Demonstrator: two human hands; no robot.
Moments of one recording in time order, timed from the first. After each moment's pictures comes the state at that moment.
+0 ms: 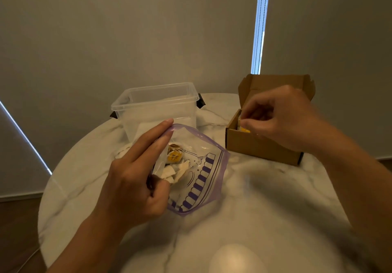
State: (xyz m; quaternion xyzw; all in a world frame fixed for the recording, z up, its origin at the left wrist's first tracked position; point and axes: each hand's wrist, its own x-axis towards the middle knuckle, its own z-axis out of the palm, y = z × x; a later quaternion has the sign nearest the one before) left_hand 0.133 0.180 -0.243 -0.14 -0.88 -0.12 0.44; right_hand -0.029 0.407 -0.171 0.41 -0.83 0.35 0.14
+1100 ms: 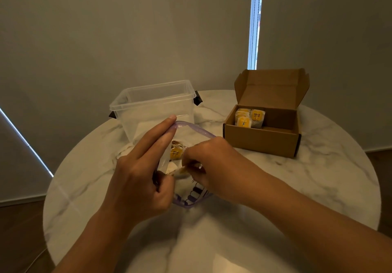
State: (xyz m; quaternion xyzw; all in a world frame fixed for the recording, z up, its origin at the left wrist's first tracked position) left_hand 0.130 0.187 -0.242 -0.14 -0.88 -0.12 0.43; right_hand 0.037 0.341 -0.219 0.54 -0.82 0.21 0.04
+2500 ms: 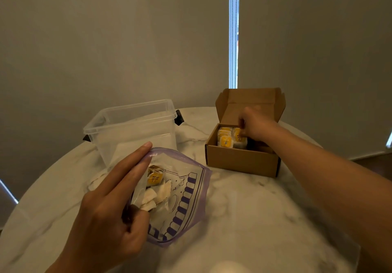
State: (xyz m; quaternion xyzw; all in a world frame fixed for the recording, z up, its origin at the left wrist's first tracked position) left_hand 0.132 0.188 -0.242 -0.14 -0.89 -0.13 0.40; right_hand -0.180 0.392 -0.214 0.25 -0.95 0.15 0.10
